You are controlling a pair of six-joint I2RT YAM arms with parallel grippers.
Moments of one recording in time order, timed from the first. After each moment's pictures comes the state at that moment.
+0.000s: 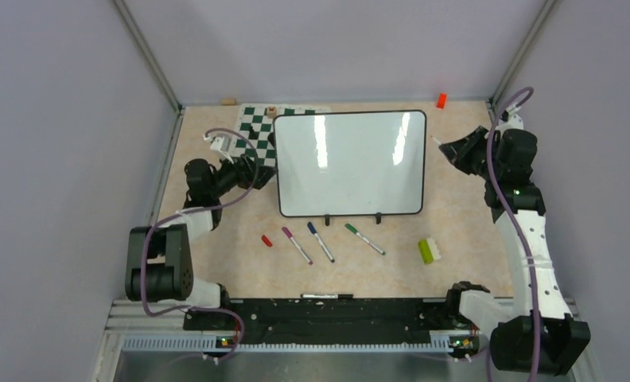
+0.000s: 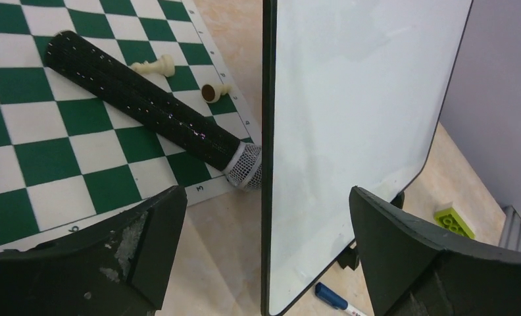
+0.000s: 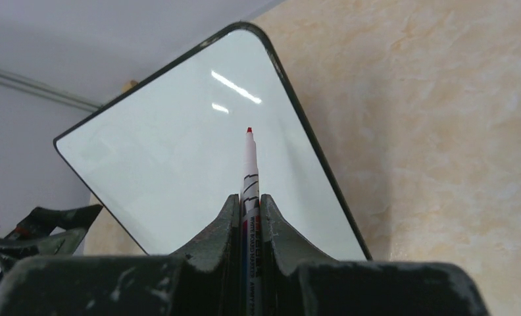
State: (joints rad) left arm 0.06 1.41 0.57 0.70 0.76 -0.45; right arm -0.13 1.02 1.00 -0.33 -0.32 0.55
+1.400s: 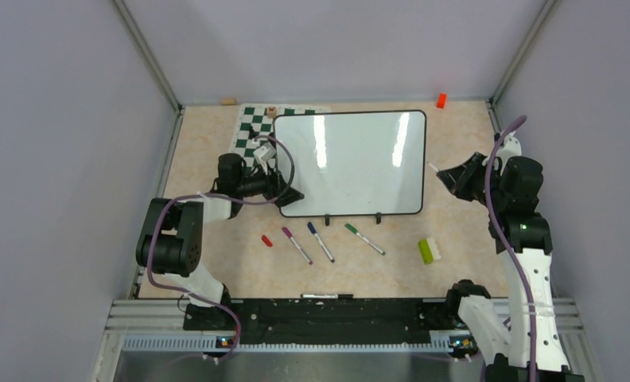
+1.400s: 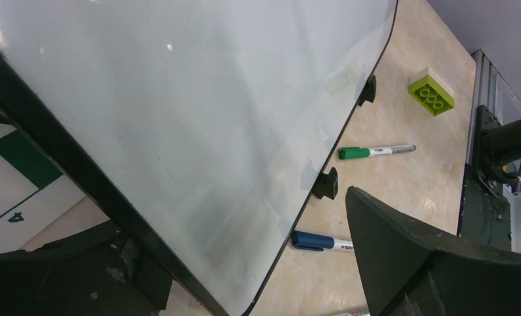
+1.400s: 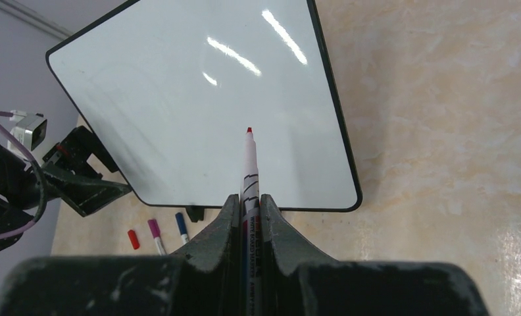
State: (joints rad) left arm -0.12 1.64 0.69 0.49 0.99 -0.14; right arm -0.10 0.76 0.91 -0.54 -0.39 0.42
